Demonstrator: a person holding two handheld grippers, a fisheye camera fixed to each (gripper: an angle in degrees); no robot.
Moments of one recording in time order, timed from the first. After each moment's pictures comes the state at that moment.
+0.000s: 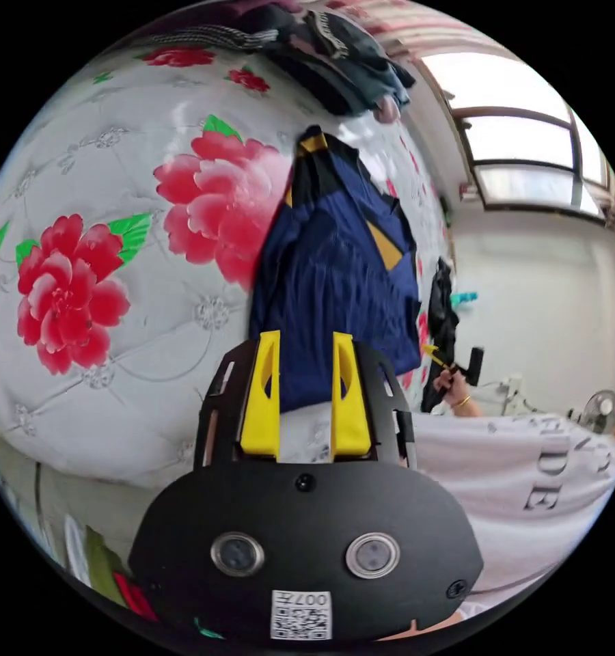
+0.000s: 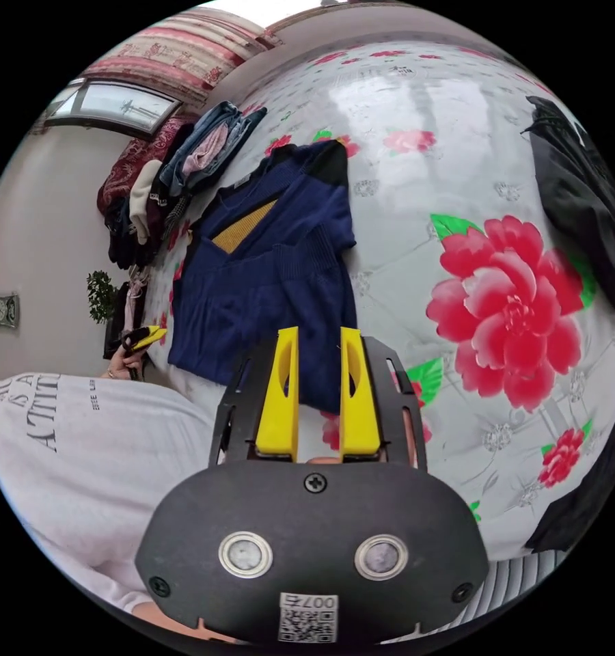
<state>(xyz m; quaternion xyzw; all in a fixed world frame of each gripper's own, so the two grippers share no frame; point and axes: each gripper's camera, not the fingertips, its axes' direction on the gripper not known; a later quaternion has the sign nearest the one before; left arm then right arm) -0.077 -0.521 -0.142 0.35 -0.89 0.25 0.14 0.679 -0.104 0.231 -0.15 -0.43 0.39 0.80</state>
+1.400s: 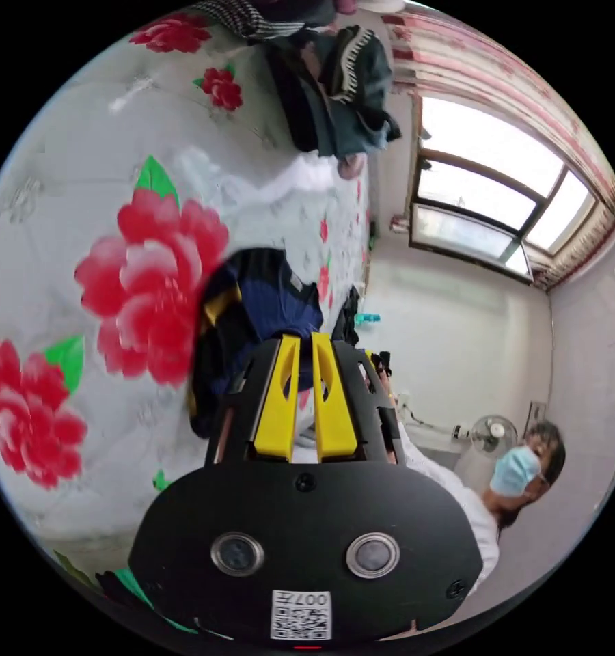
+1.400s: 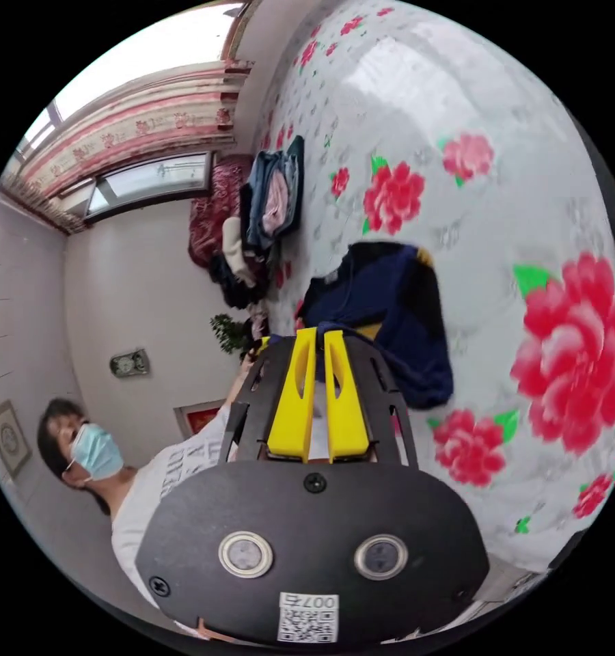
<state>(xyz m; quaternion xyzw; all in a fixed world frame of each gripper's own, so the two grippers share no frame) 0.004 -0.547 -0.058 0.35 -0.81 0.30 0.37 0.837 -0.142 0.283 -0.09 -0.61 0.47 0.63</state>
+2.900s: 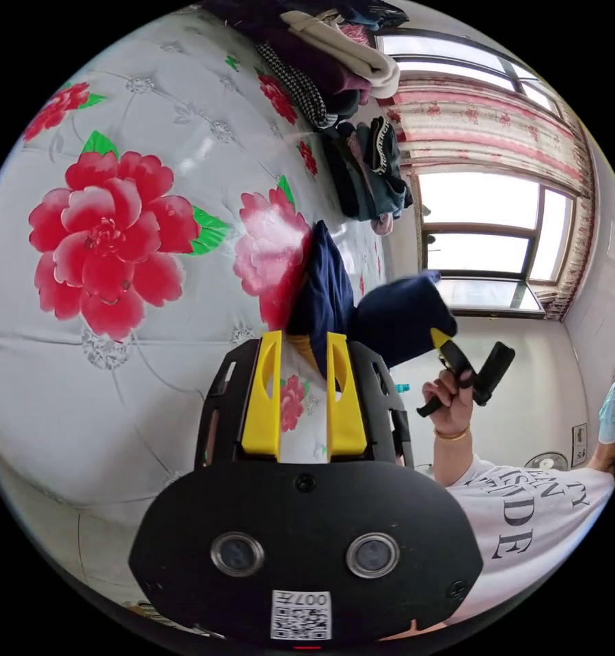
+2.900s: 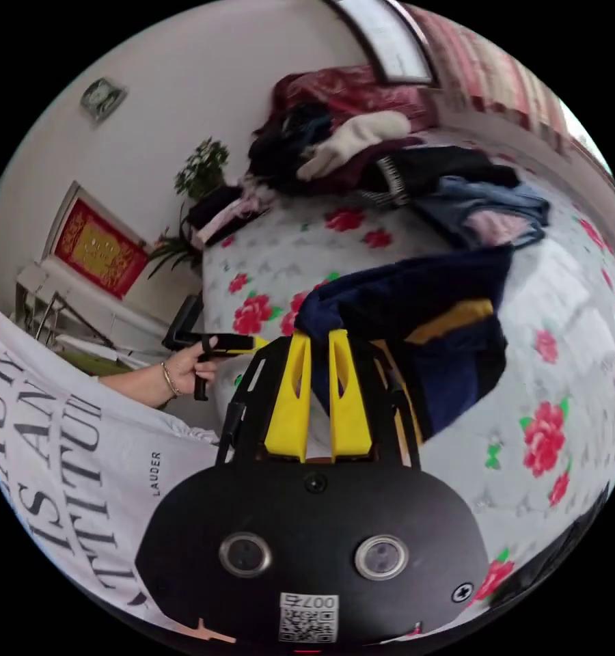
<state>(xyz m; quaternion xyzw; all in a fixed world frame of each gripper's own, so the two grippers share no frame) -0.083 -0.405 -0.118 0.43 -0.74 0.46 0.24 0.539 -0.445 0.143 0.00 -0.49 0.00 0.87</state>
